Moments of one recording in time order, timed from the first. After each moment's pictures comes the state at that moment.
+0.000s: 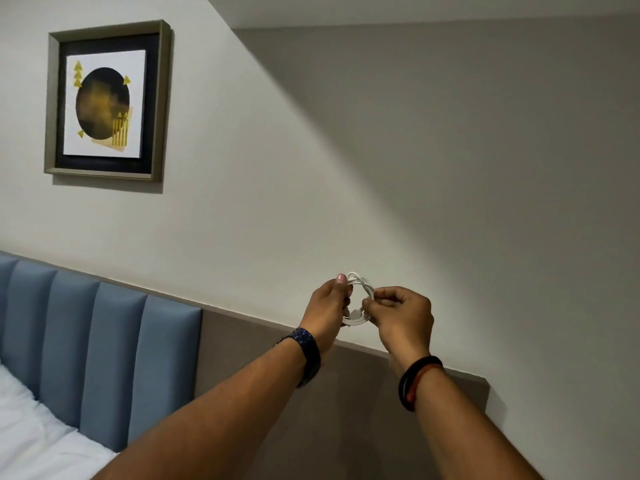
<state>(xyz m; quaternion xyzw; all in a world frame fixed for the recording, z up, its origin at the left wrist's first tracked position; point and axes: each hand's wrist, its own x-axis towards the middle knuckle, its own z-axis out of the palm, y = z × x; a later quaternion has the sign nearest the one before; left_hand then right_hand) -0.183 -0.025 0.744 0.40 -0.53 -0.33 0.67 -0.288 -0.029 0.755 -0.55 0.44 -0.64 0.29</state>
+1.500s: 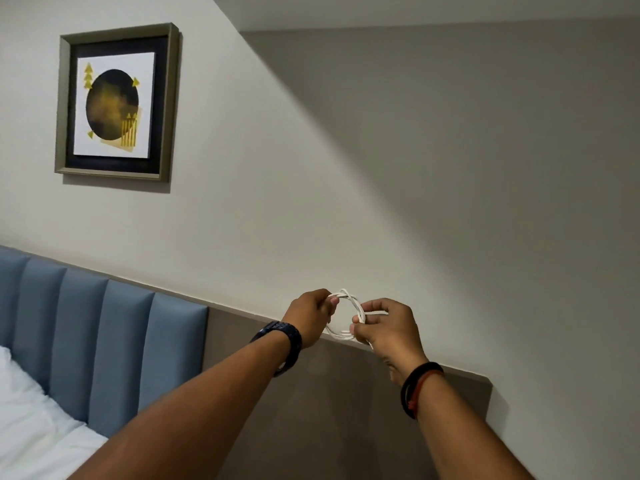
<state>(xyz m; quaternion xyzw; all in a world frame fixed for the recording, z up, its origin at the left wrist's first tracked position) -0.139 -0.036 0.731 0.58 -0.64 -0.11 0.49 -0.285 -0.029 0.737 -0.63 0.46 -0.52 0.34</state>
